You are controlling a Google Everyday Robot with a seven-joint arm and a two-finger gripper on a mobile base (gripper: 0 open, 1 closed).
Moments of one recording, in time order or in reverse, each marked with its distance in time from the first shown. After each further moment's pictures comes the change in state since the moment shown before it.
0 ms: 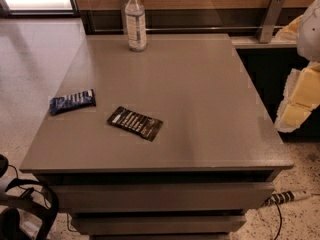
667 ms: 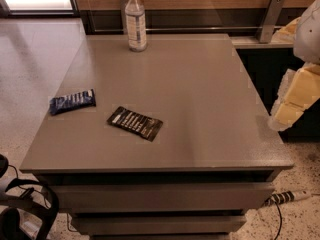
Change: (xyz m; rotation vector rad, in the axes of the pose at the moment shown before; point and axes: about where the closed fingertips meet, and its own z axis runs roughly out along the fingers) arm -0.004 -0.003 0.008 0.002 -0.052 0.023
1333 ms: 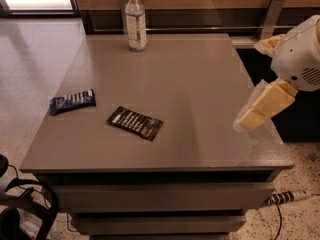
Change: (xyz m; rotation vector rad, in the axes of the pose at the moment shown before) arm -0.031 0.004 0.034 0.041 -0.262 0.100
